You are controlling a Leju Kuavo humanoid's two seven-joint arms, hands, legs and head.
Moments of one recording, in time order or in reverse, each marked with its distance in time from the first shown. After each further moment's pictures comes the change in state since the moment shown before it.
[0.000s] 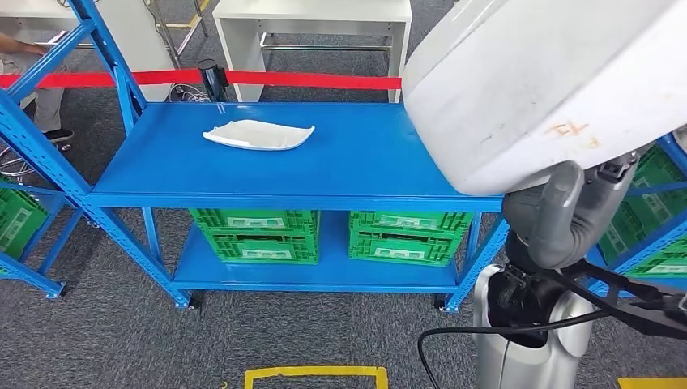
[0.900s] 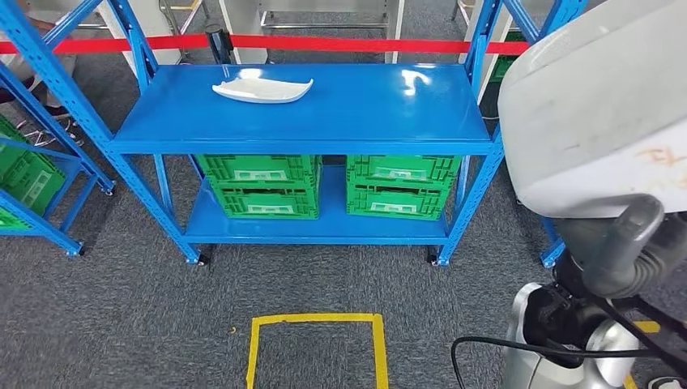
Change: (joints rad) left arm 0.025 0.043 0.027 -0.006 0.093 0.000 -0.038; right arm 0.066 0.012 -0.180 -0.089 0.053 0.044 -0.107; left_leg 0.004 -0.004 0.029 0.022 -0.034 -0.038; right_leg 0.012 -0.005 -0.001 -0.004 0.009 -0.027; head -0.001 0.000
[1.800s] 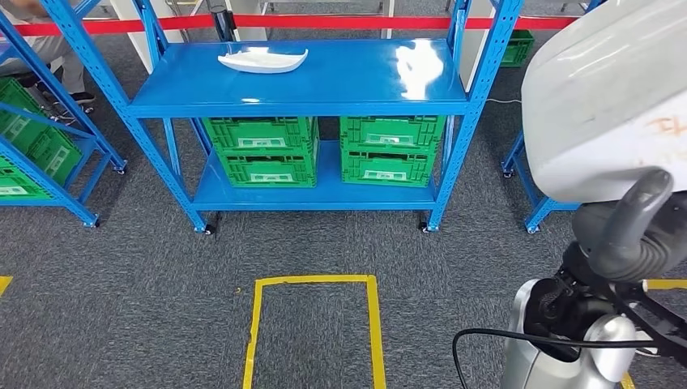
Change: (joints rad) left arm -0.011 -0.020 0.072 -0.002 -0.029 0.000 0.021; right arm -0.007 0.007 -0.016 0.014 0.066 -0.152 0.006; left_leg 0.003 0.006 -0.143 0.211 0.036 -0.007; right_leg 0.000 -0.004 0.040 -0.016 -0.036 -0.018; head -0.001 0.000
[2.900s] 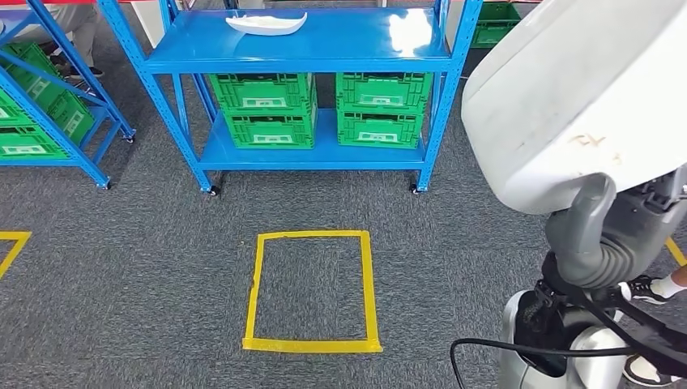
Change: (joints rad) left arm -0.006 -0.016 -0.056 -0.002 0.021 0.000 0.022; right arm 0.047 -0.008 0.098 -0.036 0.088 -0.024 0.073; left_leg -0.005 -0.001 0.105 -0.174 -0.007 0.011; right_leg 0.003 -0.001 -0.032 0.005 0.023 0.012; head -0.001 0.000
